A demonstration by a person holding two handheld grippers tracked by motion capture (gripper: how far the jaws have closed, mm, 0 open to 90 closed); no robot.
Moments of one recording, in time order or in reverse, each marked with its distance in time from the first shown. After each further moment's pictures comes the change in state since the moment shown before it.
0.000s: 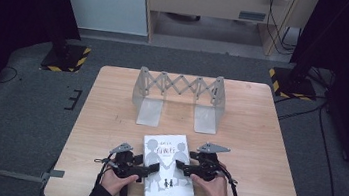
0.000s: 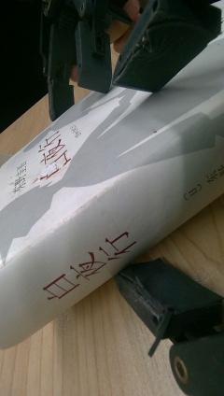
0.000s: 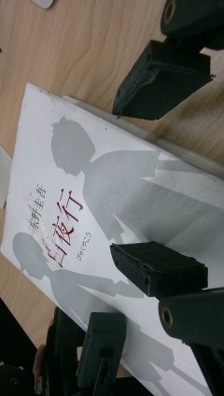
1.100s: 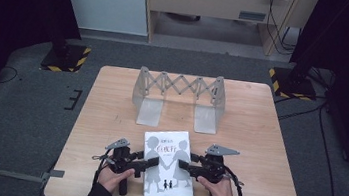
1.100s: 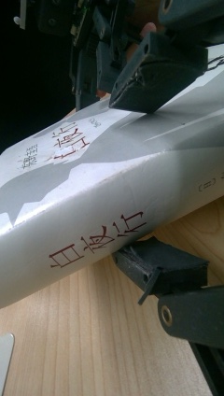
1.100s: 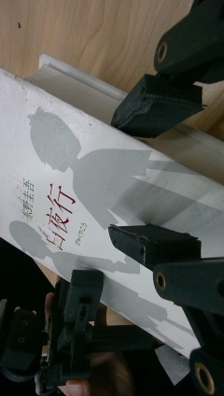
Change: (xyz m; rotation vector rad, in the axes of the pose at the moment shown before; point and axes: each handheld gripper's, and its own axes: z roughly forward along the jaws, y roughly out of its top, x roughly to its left) left arm -0.001 0.015 -0.008 -0.052 -0.074 0.000; right arm -0.007 -0.005 -0.017 -0.094 0.148 0.028
